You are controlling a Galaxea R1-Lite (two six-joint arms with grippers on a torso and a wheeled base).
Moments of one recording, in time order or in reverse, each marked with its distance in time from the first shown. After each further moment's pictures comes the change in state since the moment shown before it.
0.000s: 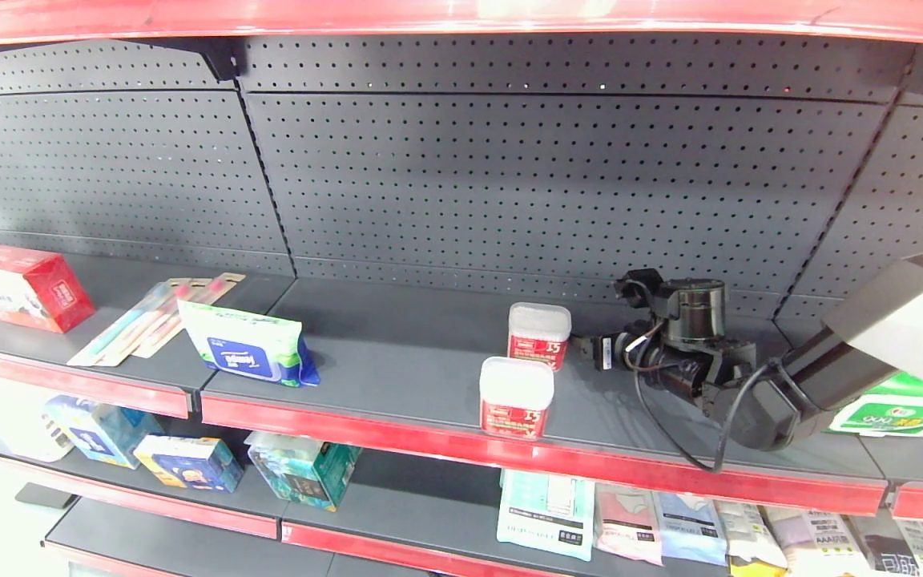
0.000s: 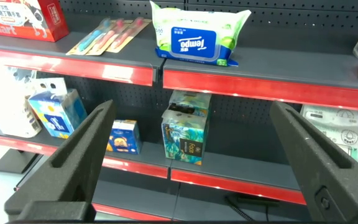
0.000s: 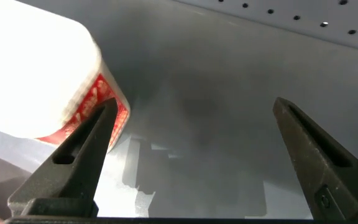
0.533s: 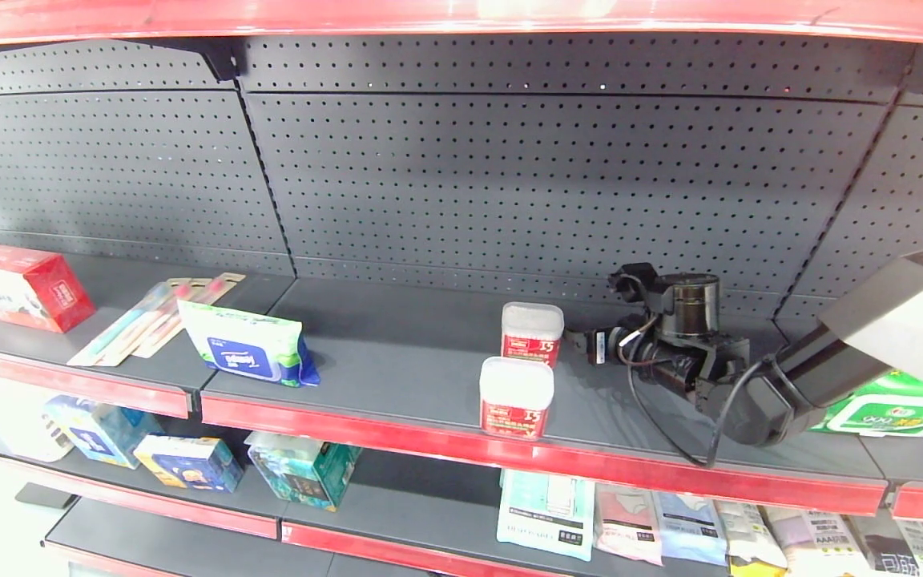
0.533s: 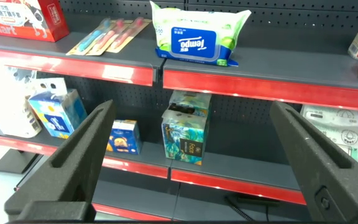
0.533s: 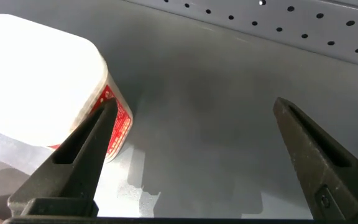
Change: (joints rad) left arm 0.000 0.000 0.000 0.000 0.000 0.000; right arm 0.017 0.002 -0.026 0.000 -0.003 0.001
